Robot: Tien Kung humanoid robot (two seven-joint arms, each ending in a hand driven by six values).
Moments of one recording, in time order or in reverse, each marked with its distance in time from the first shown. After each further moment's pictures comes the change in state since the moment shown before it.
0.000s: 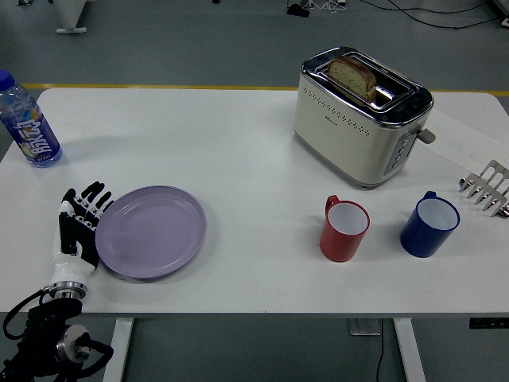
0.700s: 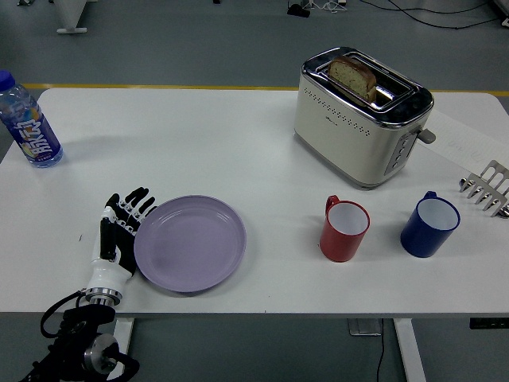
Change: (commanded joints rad) left arm -0.005 0.000 0.205 -0.025 -0.073 0.010 -0.018; right arm -0.006 -0.004 0.000 0.002 -0.004 0.000 0.002
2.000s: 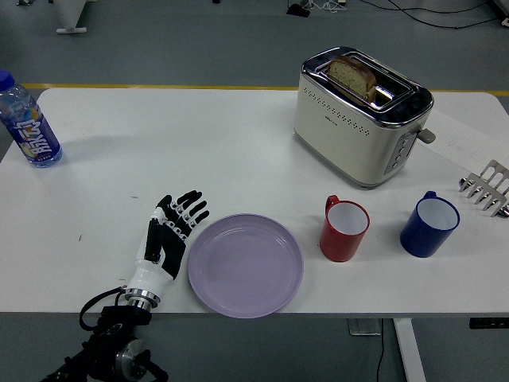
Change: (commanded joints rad) left arm -0.040 0.000 0.160 -0.044 -0.039 0.029 -0.028; right arm 0.014 -0.001 0.005 -0.001 -0.008 0.000 0.003
